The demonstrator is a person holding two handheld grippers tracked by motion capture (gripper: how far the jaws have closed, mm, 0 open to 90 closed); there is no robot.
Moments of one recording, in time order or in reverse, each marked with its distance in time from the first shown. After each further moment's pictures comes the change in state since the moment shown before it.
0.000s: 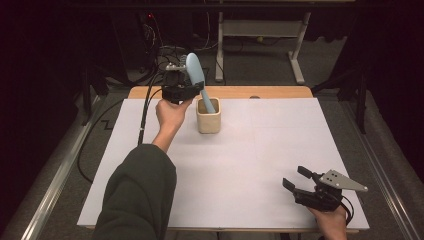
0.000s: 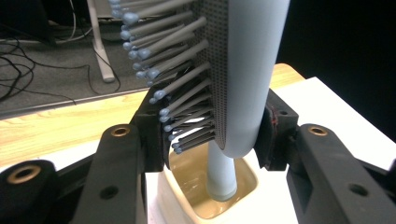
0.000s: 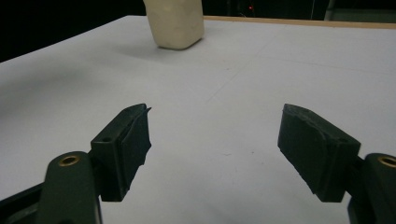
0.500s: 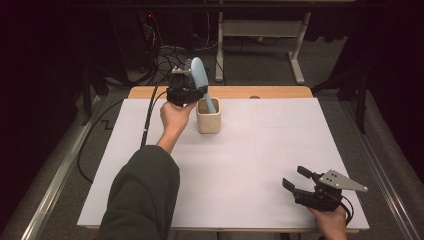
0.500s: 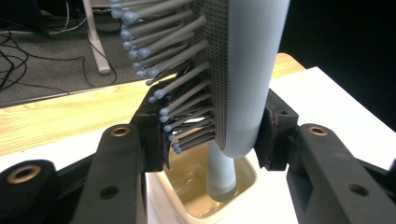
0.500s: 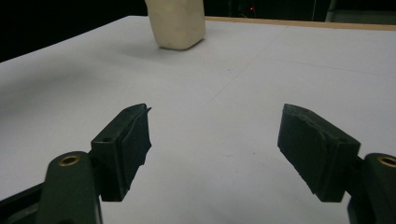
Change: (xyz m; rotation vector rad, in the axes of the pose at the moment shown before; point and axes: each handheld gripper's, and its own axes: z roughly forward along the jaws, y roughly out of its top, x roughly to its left) left arm -0.004 -0.007 0.014 0.034 -0.008 0.005; right arm 0.000 0.000 0.000 -0.002 0.004 -0.006
